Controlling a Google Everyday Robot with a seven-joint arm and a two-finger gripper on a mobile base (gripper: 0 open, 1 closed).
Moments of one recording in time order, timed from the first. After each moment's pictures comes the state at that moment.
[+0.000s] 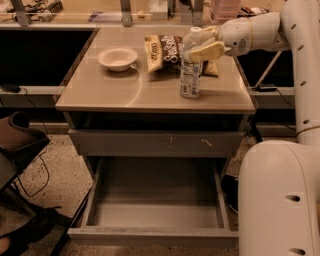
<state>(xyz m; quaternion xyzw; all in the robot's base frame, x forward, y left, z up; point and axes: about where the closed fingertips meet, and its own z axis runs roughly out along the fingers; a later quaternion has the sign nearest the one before) 0.704 -0.106 0.949 -0.56 0.55 0.39 0.48</state>
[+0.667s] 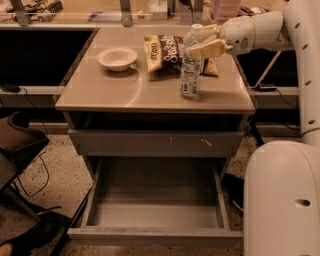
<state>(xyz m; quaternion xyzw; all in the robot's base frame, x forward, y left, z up) 0.698 -0.108 0.959 -0.55 0.55 0.39 0.48</state>
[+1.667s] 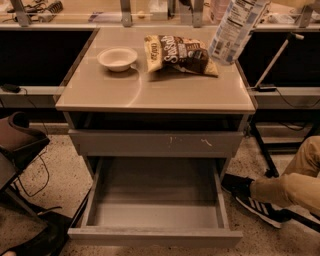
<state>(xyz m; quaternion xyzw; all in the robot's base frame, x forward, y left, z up) 0.538 -0.168 1.143 -0.47 0.52 0.36 0.62</state>
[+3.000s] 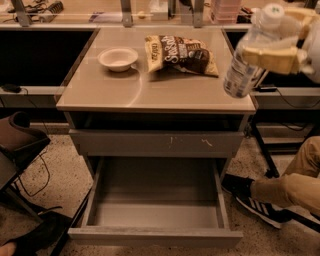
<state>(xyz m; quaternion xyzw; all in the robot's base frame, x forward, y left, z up) 0.503 -0.174 1.066 -0.47 0.56 0.16 0.67</state>
